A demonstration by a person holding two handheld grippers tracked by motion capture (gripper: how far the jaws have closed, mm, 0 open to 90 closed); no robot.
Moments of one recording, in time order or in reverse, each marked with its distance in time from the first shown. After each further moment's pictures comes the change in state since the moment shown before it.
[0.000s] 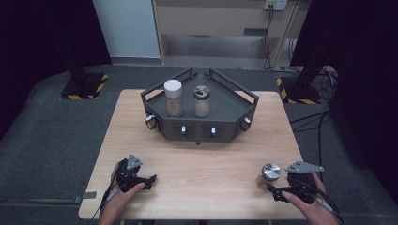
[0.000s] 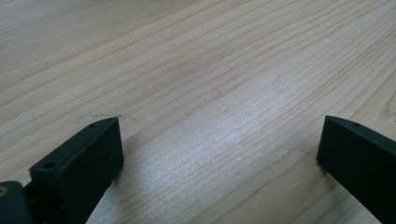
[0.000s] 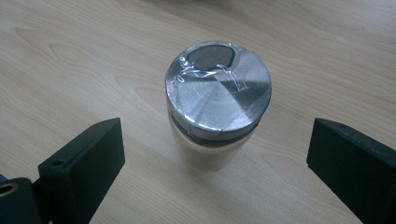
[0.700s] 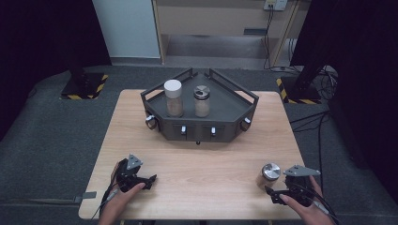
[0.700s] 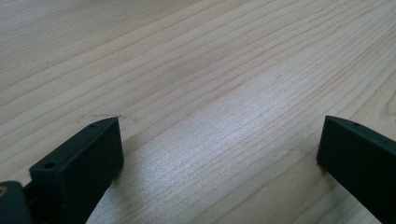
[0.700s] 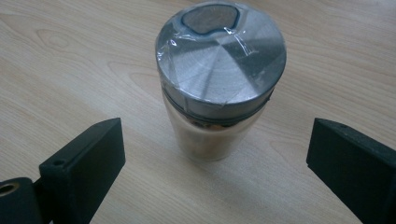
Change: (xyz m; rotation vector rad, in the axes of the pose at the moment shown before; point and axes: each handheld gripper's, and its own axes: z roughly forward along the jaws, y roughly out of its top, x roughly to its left) left arm 0.000 0.000 0.000 0.000 0.000 0.000; right arm 0.000 -0.012 0.014 0.020 0.001 0.033
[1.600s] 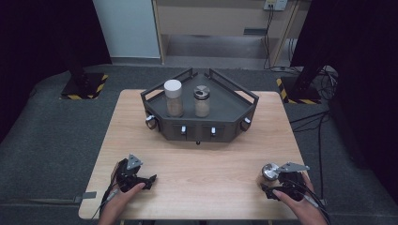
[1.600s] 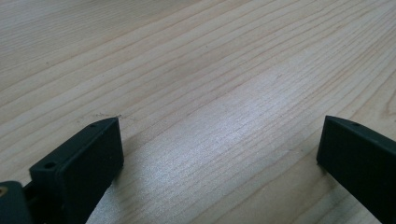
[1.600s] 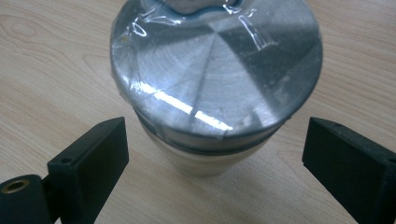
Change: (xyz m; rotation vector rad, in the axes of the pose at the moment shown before) left arm 0.000 0.000 0.000 0.000 0.000 0.000; right arm -0.002 0.008 0.031 0.046 -0.012 -0.005
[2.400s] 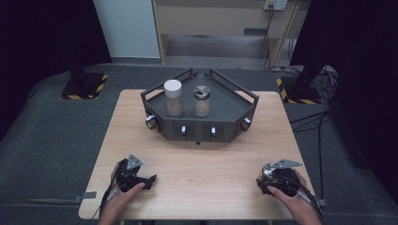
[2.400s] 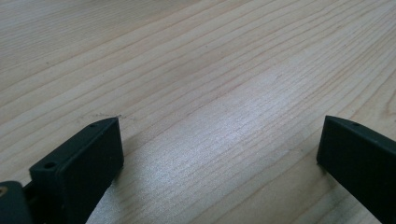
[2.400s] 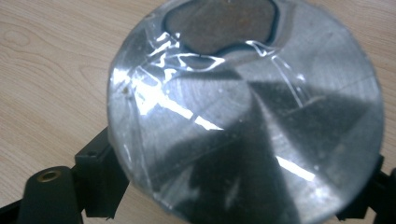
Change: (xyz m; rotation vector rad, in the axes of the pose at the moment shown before) left arm 0.000 0.000 0.000 0.000 0.000 0.000; right arm 0.005 0.010 0.015 0.004 -0.002 -0.007
